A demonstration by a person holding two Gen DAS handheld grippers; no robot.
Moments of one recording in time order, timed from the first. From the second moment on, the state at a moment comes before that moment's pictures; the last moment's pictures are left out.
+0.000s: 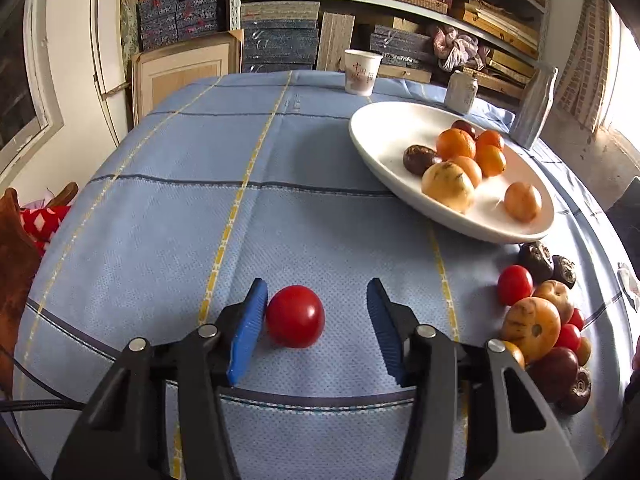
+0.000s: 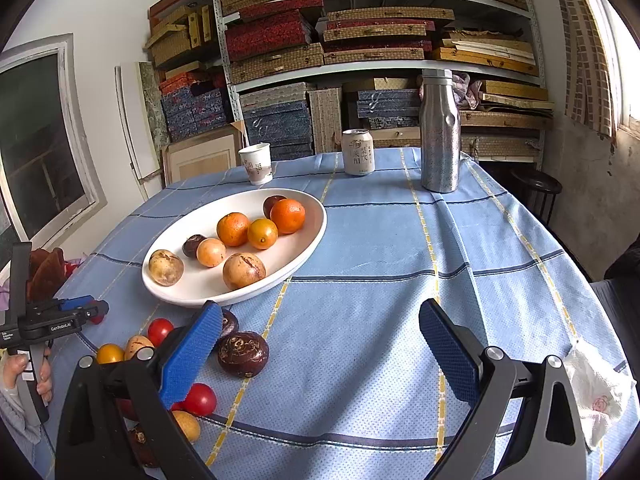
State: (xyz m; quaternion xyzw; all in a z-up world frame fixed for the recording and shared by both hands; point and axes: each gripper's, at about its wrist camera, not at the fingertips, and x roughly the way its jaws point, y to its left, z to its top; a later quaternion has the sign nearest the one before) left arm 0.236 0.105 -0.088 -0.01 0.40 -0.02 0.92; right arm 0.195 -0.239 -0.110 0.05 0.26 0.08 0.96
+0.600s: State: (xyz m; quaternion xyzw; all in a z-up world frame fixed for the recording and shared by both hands) left arm 0.234 0.113 -0.098 -0.01 0.42 0.00 0.91; right arm 0.197 -0.233 -0.113 0.04 0.27 0.09 0.96
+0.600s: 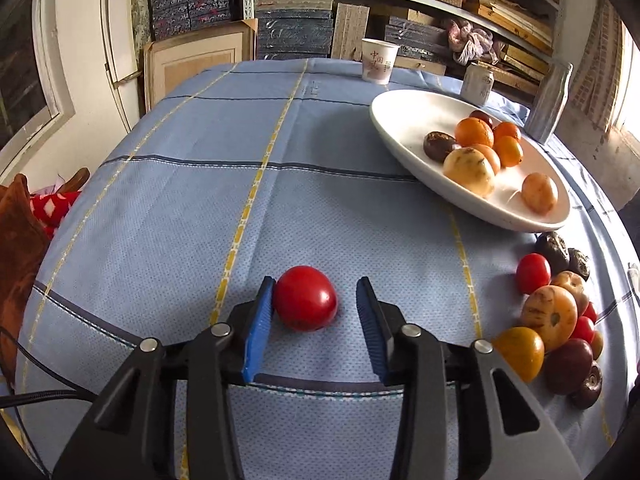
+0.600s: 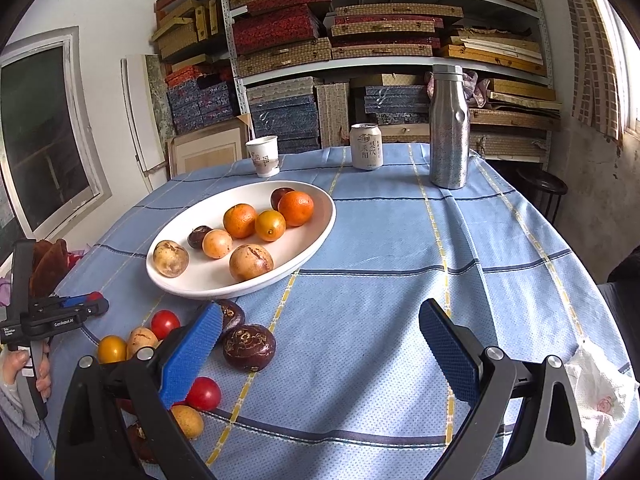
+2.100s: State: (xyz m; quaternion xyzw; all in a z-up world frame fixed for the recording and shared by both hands) left arm 0.225 0.091 -0.055 -0.03 0.37 -0.05 0.93; right arm 0.212 -0.214 -0.086 0.05 0.28 0.16 0.94
